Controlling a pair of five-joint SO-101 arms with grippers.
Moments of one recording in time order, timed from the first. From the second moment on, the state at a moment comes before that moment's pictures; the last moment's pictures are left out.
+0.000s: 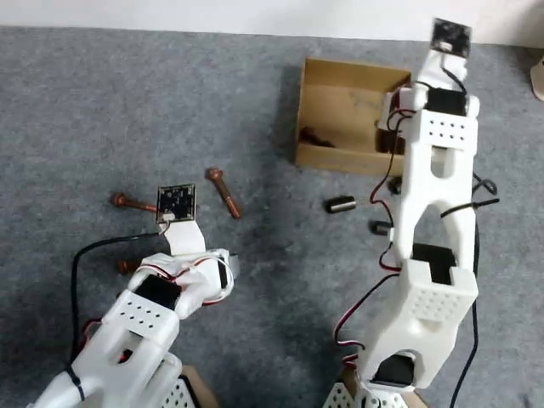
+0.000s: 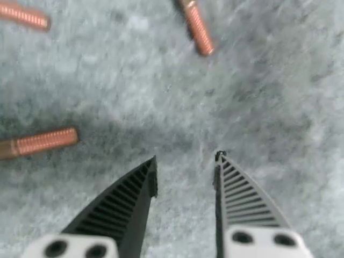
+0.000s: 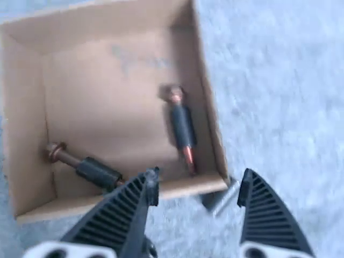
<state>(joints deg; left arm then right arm) 16.0 -51.2 79.1 38.7 32.4 5.9 22.7 -28.7 71.1 -8.1</state>
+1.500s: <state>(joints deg) 16.0 -51.2 79.2 38.5 32.4 10.9 38.8 -42.5 88.0 -23.2</state>
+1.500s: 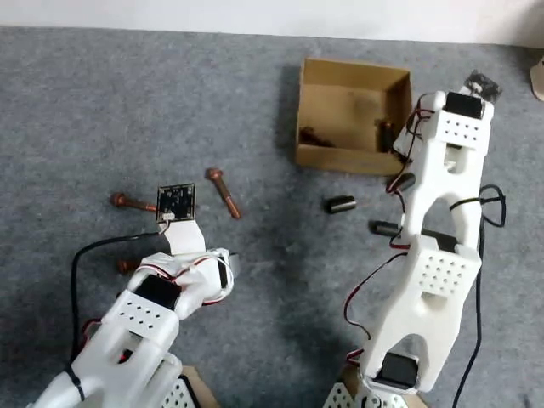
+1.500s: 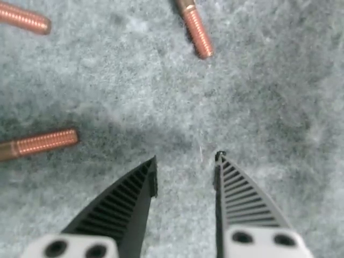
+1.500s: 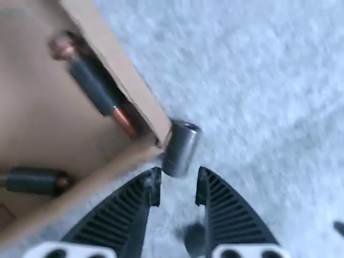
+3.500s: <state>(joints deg) 16.0 -51.2 79.2 38.5 32.4 11.7 57.7 -55.3 92.6 -39.3</state>
